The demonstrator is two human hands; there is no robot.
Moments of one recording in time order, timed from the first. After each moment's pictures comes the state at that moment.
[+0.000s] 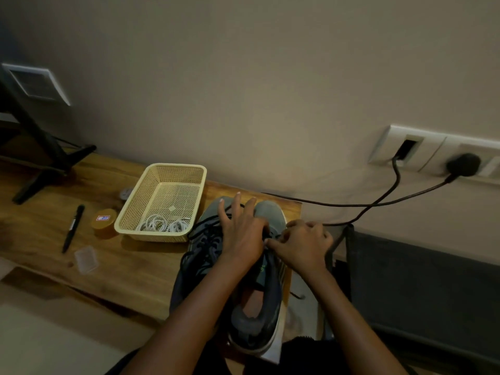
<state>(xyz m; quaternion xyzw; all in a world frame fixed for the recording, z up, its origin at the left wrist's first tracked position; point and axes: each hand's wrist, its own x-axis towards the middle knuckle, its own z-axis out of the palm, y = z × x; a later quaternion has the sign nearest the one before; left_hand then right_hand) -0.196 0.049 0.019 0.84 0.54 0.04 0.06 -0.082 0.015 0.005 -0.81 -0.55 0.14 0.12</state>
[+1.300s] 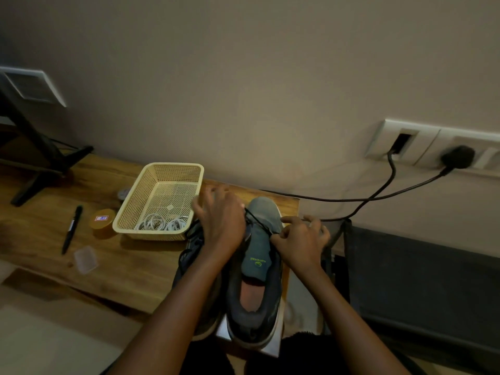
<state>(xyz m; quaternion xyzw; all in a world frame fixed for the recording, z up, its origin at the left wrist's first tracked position) -0.212 0.071 0.013 0.74 0.64 0.20 0.06 -0.086 0.008 0.003 -0.81 -0.54 0.12 0.20</state>
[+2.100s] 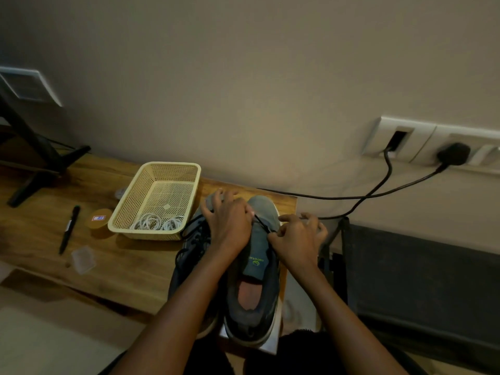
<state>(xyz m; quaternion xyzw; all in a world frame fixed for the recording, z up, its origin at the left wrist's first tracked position) -0.202 0.067 0.008 0.76 0.61 0.17 0.12 -0.087 0.008 -0.001 -0.81 -0.55 0.10 0.18</state>
